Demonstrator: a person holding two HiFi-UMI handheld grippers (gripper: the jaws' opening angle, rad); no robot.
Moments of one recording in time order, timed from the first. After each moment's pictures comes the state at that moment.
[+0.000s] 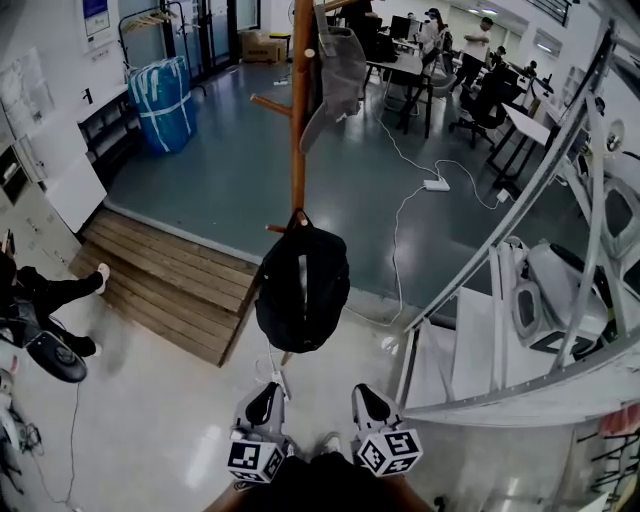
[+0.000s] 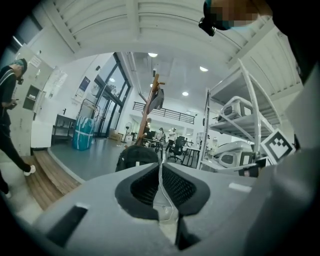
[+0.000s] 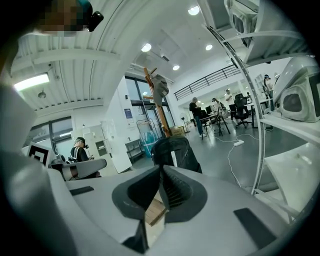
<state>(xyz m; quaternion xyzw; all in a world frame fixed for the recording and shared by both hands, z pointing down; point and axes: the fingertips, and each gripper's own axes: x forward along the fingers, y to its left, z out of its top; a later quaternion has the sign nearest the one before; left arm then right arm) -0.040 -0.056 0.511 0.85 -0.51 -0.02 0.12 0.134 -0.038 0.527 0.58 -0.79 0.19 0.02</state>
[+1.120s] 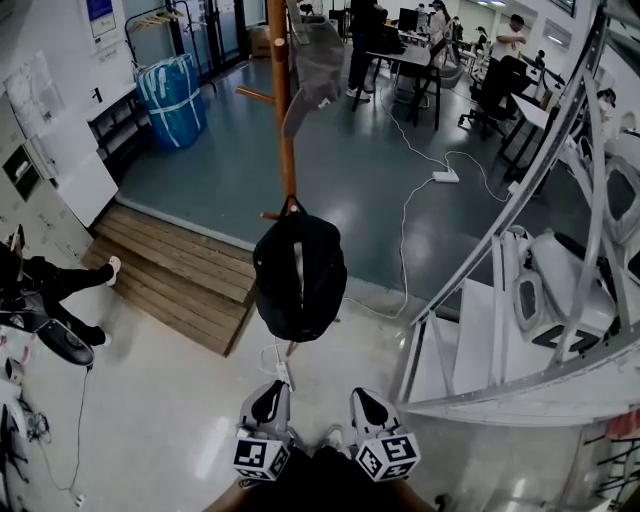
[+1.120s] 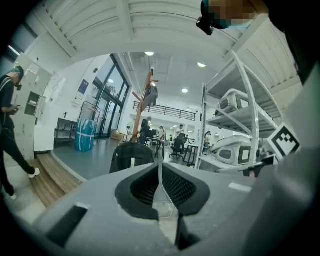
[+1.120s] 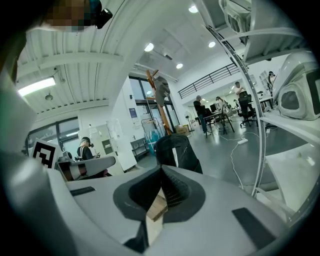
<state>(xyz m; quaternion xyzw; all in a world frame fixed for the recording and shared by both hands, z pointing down) 0.008 -0.025 0.515 0.85 -0.52 0.00 0.11 0.162 0.000 0.535 0.56 -0.81 0.20 0.02</state>
